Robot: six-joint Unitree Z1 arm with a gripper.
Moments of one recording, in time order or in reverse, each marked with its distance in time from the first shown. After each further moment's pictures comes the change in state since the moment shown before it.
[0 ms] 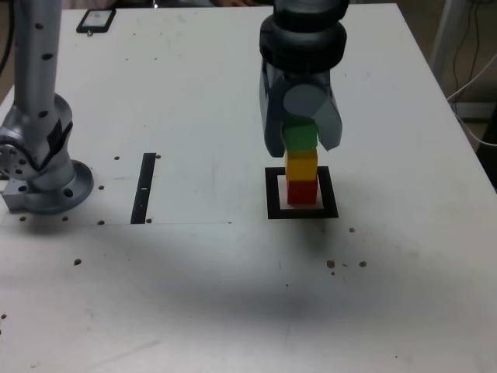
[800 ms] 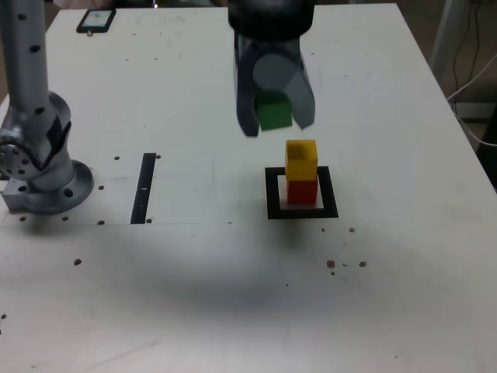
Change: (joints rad) arm 0.019 -0.120 0.075 0.025 -0.044 0.027
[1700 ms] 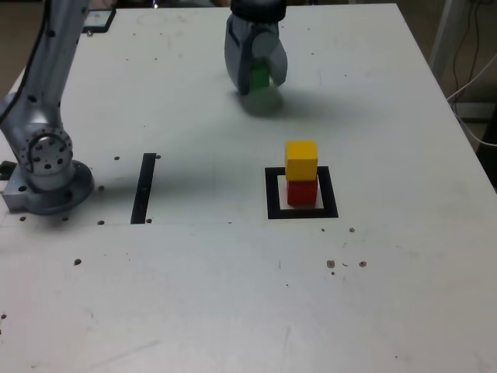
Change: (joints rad) arm 0.763 0.279 -0.027 -0.196 0.026 0.494
